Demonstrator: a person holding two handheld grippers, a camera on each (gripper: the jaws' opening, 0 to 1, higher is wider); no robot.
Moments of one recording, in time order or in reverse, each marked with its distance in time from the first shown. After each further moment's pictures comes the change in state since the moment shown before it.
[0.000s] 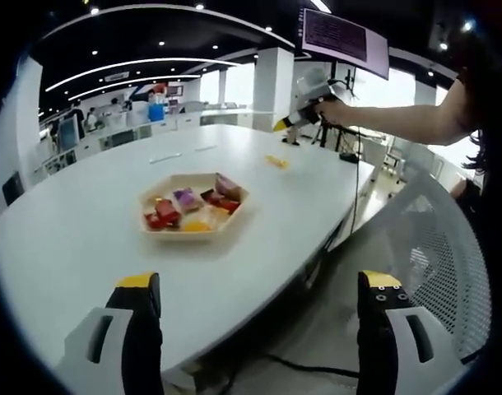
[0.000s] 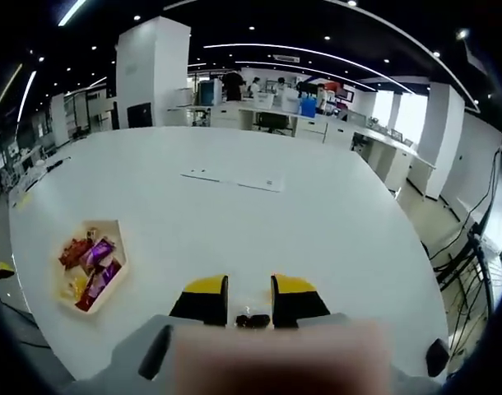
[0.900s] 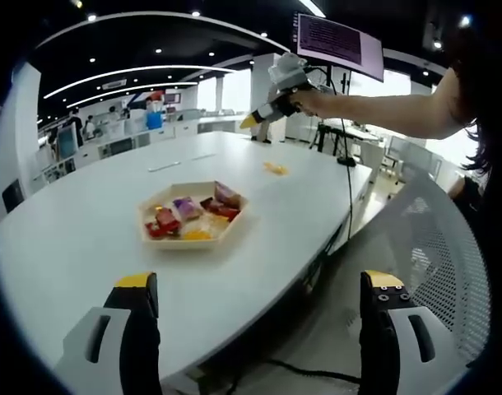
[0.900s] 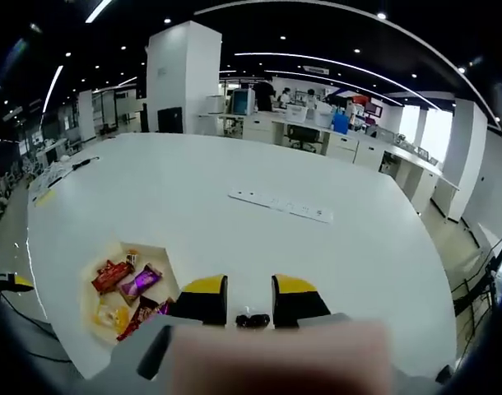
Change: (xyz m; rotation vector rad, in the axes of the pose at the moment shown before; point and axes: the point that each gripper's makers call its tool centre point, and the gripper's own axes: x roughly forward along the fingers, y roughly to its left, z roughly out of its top) left arm -0.002 -0.001 0.005 0.030 -0.028 -0.001; right arm 0.013 0.088 0.056 -0.078 -0.058 0.136
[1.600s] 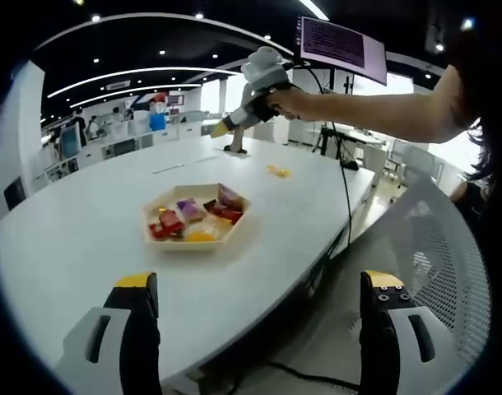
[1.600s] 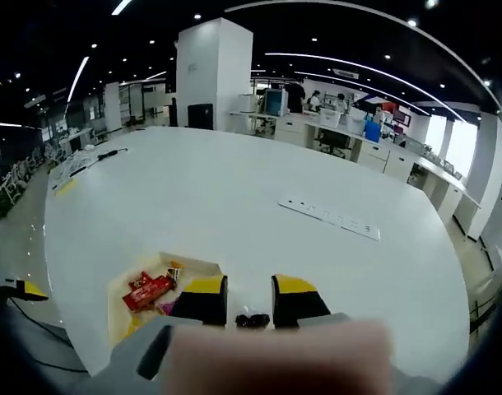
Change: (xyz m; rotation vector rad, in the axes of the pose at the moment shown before) left arm -0.002 0.003 0.002 -0.008 -0.016 0.015; right arm 0.031 0.085 0.020 -0.069 -0.002 0.131
